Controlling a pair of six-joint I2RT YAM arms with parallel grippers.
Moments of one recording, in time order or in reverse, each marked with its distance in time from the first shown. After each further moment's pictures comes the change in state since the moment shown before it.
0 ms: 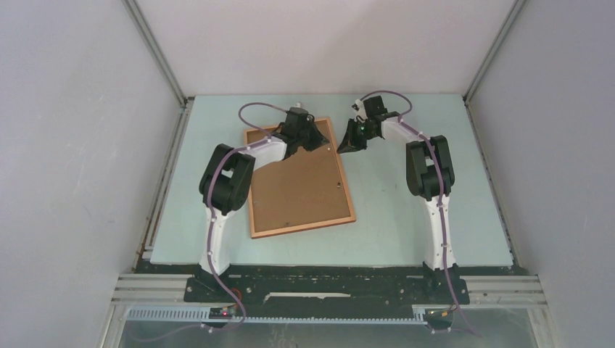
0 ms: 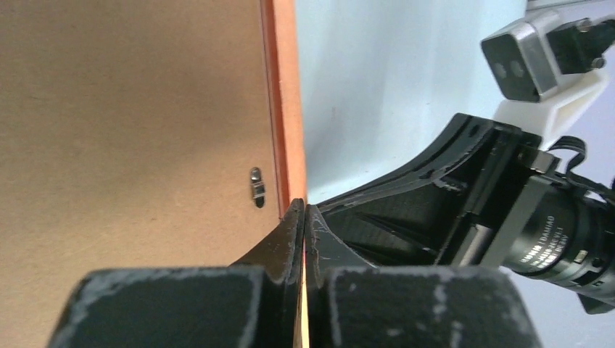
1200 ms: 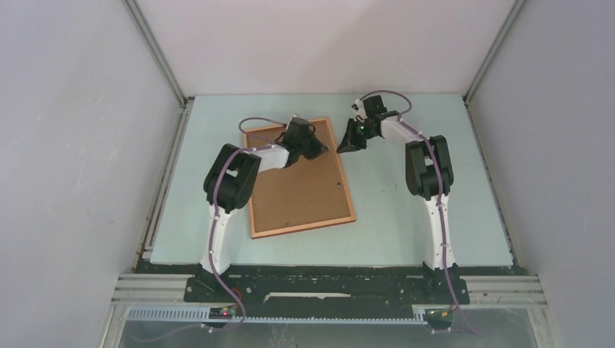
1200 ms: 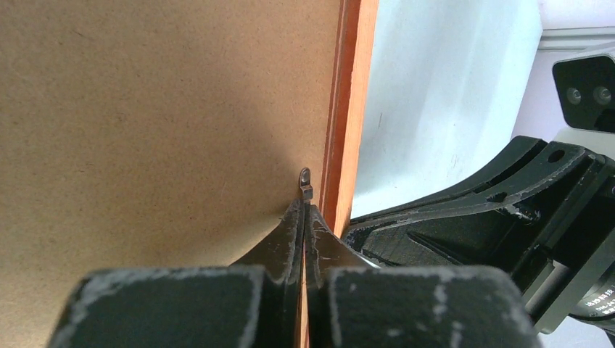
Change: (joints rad) left arm -0.011 0.047 -0.081 0.116 -0.050 -0.159; right arm 0.000 0.016 0.028 -0.025 -0.006 0.000
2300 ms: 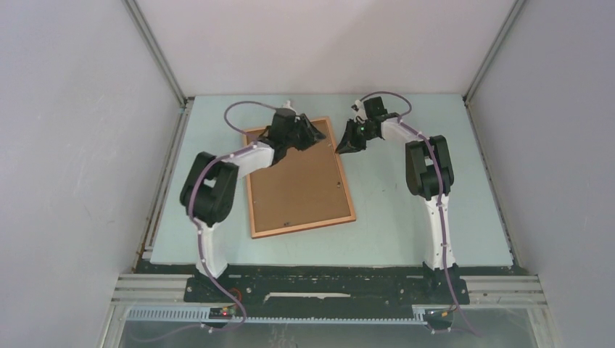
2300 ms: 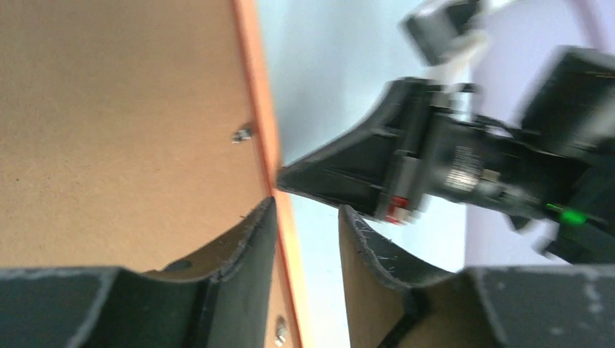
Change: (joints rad) left arm 0.031 -0.192 -0.111 0.013 0.074 0.169; right arm -0.003 0.000 -0.024 0.039 -0.018 -0.001
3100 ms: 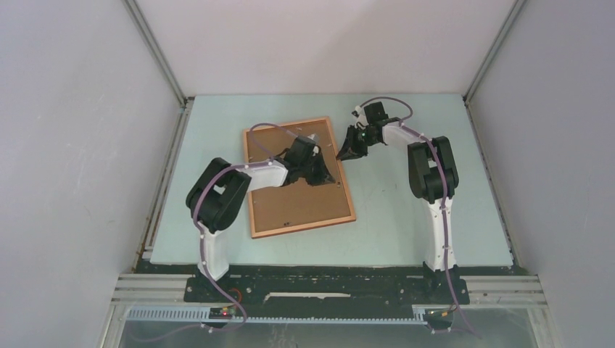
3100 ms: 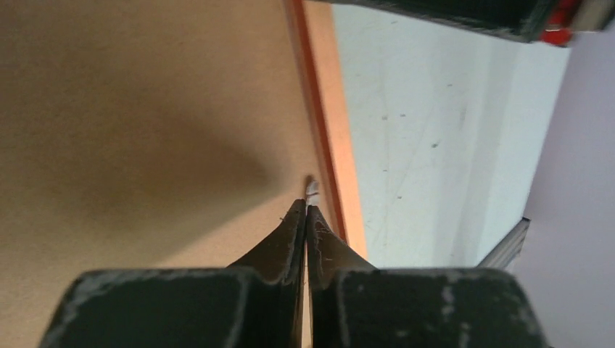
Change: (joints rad) left arm -0.155 -0.090 -0.177 -0.129 0.101 0.078; right arm 0.009 -0.081 -0.140 0.025 -0.002 -0.011
